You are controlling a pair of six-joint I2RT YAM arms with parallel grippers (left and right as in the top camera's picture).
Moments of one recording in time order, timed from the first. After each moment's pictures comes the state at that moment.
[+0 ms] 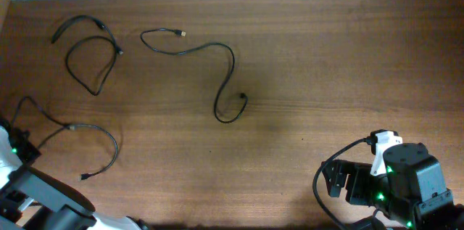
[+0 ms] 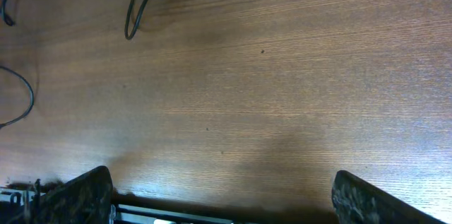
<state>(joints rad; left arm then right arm) 0.88 1.73 1.39 -1.05 -0.26 -1.58 0.39 0.68 1.10 -1.36 -0.08 0.54</state>
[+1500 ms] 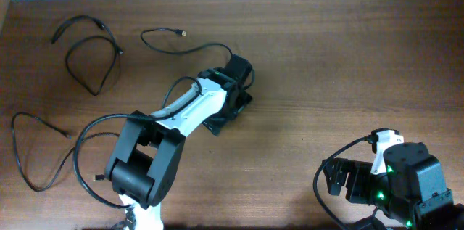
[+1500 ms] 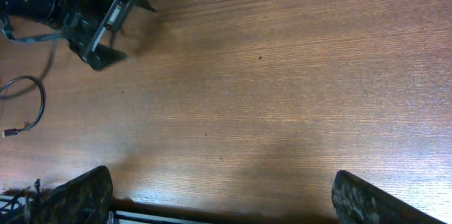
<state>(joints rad) -0.52 1.97 1.34 -0.80 -0.05 -1.29 0.39 0.68 1.10 -1.35 -0.06 0.54</state>
